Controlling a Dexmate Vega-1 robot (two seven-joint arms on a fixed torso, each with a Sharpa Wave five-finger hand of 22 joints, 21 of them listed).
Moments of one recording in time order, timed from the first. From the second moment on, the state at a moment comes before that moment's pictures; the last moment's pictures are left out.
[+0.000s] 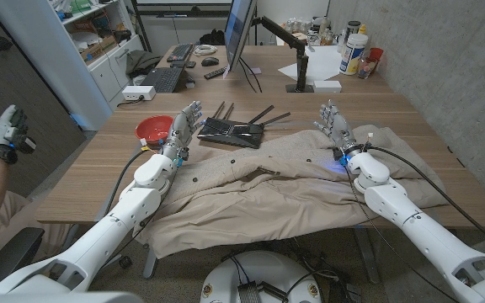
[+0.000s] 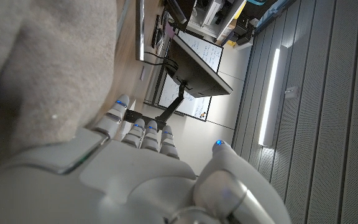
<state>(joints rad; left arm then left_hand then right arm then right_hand) 0.89 0.53 0.35 -1.37 -0.66 -0.32 -0.03 0.14 0.08 0.52 -0.10 0.18 0.11 -0.06 0.19 0.18 0.03 0.03 0.21 0.26 -0.02 0.09 0.19 0.19 -0.03 0.20 0.46 0.17 -0.89 -0.54 -0.37 -1.38 0.63 0.28 -0.01 0.11 0.08 0.18 0.11 0.20 0.04 0.00 0.18 0.18 0.03 0.03 0.19 0.19 -0.01 -0.01 0.19 0.23 0.20 0.08 0.18 0.17</state>
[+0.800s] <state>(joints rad) 0.89 0.52 0.35 -1.37 -0.67 -0.33 -0.03 0.14 0.08 0.52 -0.11 0.18 0.11 -0.06 0.19 0.18 0.03 0.03 0.21 0.25 -0.02 0.09 0.19 0.19 -0.03 0.19 0.45 0.17 -0.91 -0.57 -0.36 -1.44 0.60 0.27 -0.03 0.11 0.08 0.18 0.11 0.20 0.04 0.00 0.18 0.18 0.02 0.03 0.19 0.19 -0.02 -0.01 0.19 0.22 0.20 0.08 0.18 0.17</state>
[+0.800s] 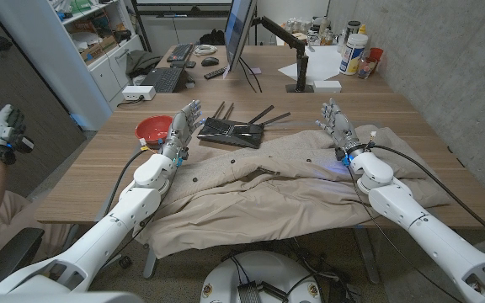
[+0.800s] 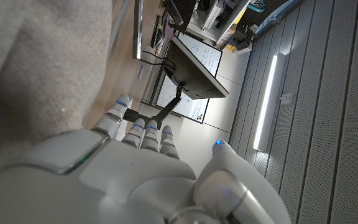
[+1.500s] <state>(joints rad) 0.88 0.52 0.35 -1.35 -0.67 -0.33 -0.03 0.14 0.08 0.52 -0.11 0.18 0.12 -0.06 0.19 0.18 0.03 0.03 0.21 0.25 -0.02 0.09 0.19 0.19 -0.03 0.19 0.44 0.17 -0.92 -0.59 -0.37 -1.45 0.57 0.28 -0.03 0.11 0.08 0.18 0.11 0.20 0.07 -0.01 0.20 0.18 0.02 0.03 0.19 0.19 -0.04 -0.01 0.19 0.22 0.19 0.07 0.18 0.17</state>
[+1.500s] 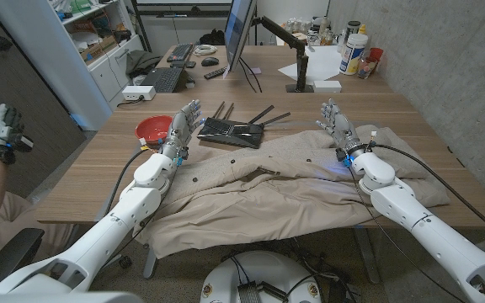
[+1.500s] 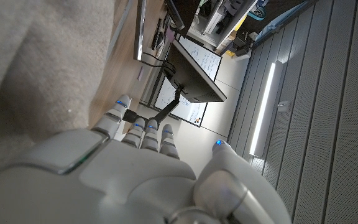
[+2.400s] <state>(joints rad) 0.88 0.51 0.35 -1.35 -0.66 -0.33 -0.02 0.14 0.08 0.52 -0.11 0.18 0.12 -0.06 0.19 0.18 0.03 0.03 0.21 0.24 -0.02 0.09 0.19 0.19 -0.03 0.20 0.43 0.17 -0.93 -0.62 -0.37 -1.49 0.52 0.30 -0.04 0.11 0.08 0.18 0.11 0.20 0.07 -0.01 0.20 0.18 0.02 0.03 0.19 0.19 -0.04 -0.02 0.19 0.22 0.18 0.07 0.18 0.17</state>
